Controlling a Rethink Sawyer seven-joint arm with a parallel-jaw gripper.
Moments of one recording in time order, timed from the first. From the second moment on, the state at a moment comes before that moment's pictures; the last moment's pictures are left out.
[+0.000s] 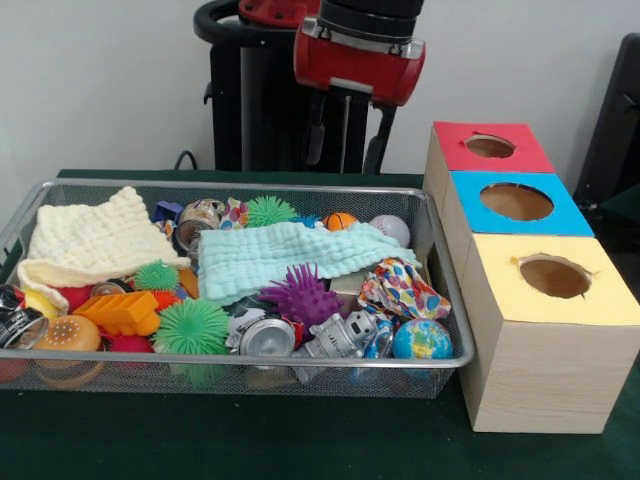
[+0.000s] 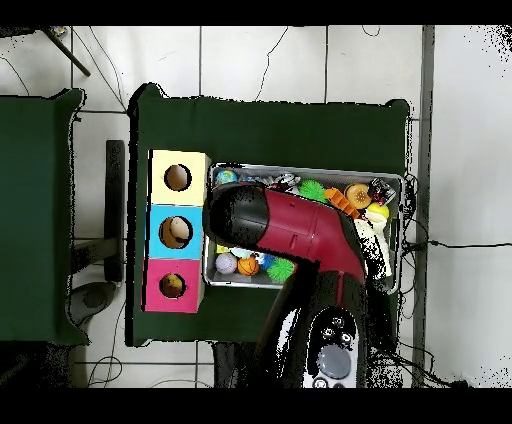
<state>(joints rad) -0.04 -0.71 -0.25 1.55 0.09 0.64 1.67</state>
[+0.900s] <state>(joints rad) -0.08 -0.67 -0.22 1.55 0.02 0.61 1.67</state>
